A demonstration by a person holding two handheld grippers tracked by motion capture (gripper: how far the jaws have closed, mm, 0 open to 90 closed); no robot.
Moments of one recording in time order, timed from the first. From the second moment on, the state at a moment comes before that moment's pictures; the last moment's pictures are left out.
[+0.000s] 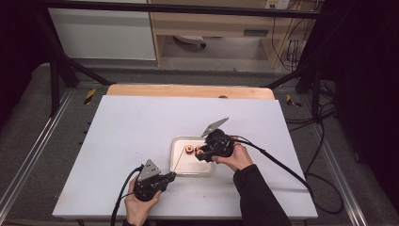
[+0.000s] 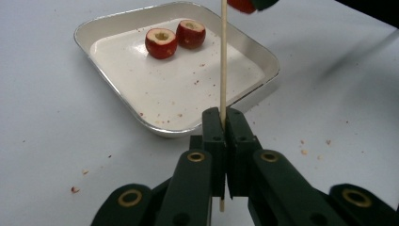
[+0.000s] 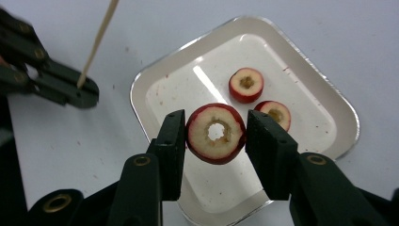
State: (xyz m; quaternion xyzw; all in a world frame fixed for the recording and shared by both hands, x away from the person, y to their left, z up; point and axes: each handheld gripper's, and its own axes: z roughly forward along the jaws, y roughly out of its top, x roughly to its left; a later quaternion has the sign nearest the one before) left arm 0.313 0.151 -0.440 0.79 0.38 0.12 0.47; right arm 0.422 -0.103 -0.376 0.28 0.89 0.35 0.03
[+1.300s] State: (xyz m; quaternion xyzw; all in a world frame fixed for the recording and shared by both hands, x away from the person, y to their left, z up) left arm 0.314 0.082 -0.439 0.73 0.44 0.10 0.52; right arm 0.400 -0.137 -0.379 0.50 0.54 0.67 -0.07
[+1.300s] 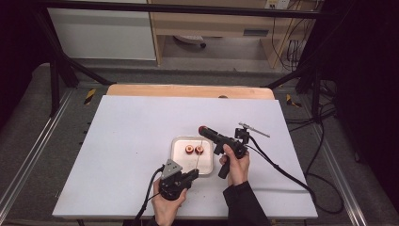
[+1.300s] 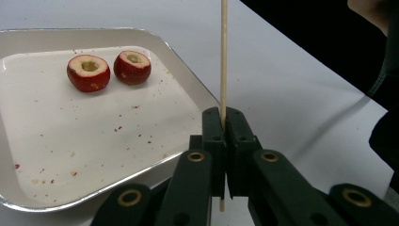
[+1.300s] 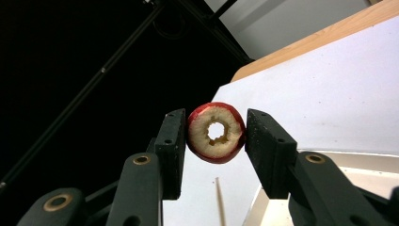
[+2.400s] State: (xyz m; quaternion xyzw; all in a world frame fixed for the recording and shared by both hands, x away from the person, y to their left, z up) left arm 0.315 0.077 -0.440 0.70 0.43 0.13 0.55; right arm 0.395 -0.136 -0.377 0.50 0.52 0.68 -0.10
